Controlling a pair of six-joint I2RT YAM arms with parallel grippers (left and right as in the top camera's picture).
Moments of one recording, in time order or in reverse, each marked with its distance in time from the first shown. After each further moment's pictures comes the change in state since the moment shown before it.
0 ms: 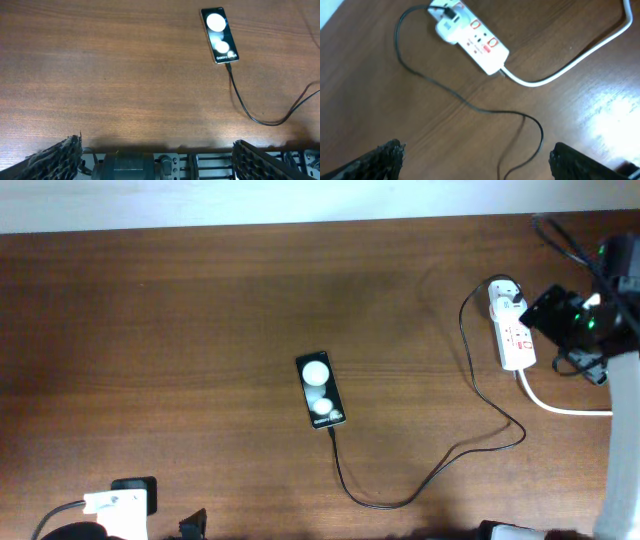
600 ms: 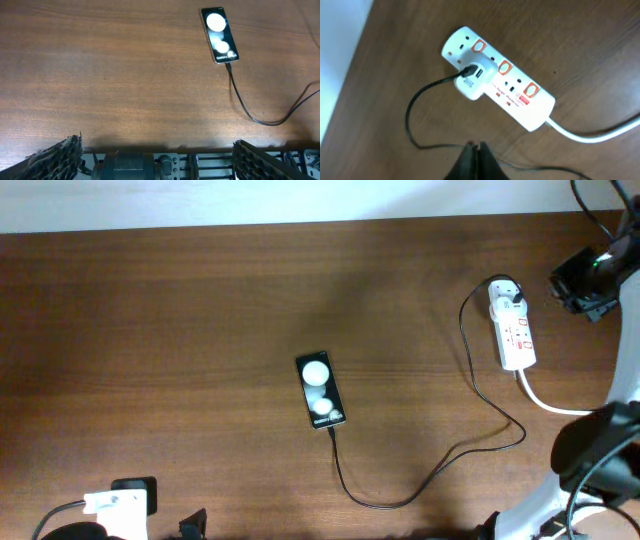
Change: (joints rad) left arm 0.000 0.000 0.000 0.000 0.000 0.000; right arm -0.156 0.462 0.248 0.170 -0.219 0.037
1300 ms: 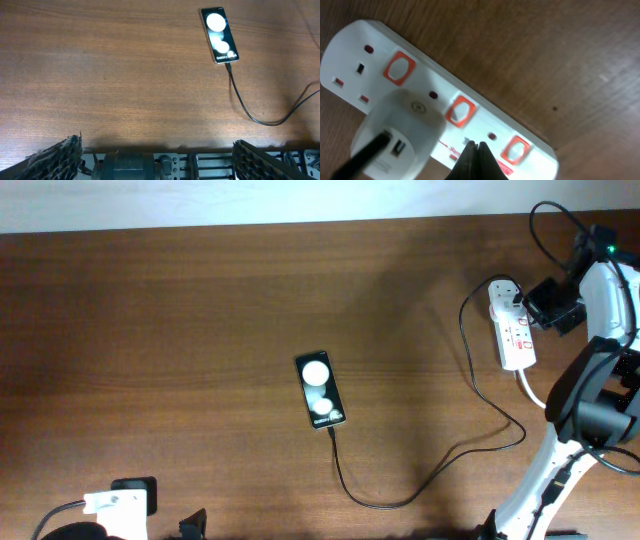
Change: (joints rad) left arm 0.000 0.000 0.000 0.000 0.000 0.000; right arm 0.000 0.329 0.001 0.096 0.088 -0.030
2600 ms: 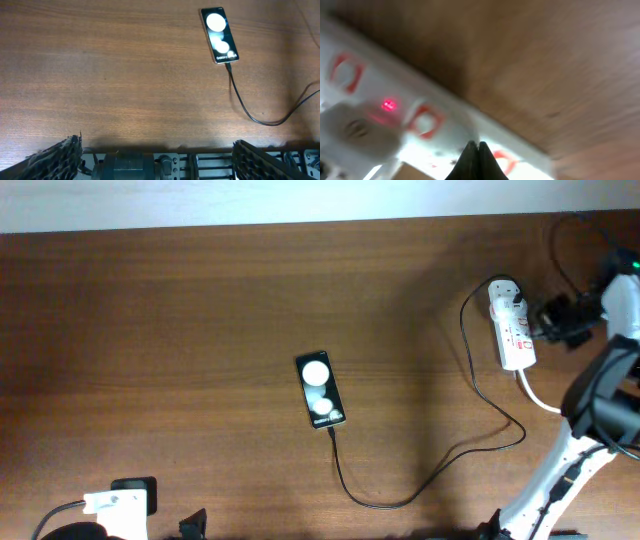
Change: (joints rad) left arm 0.000 0.000 0.000 0.000 0.000 0.000; right arm -0.130 0.075 0.011 -0.054 -0.225 -0.040
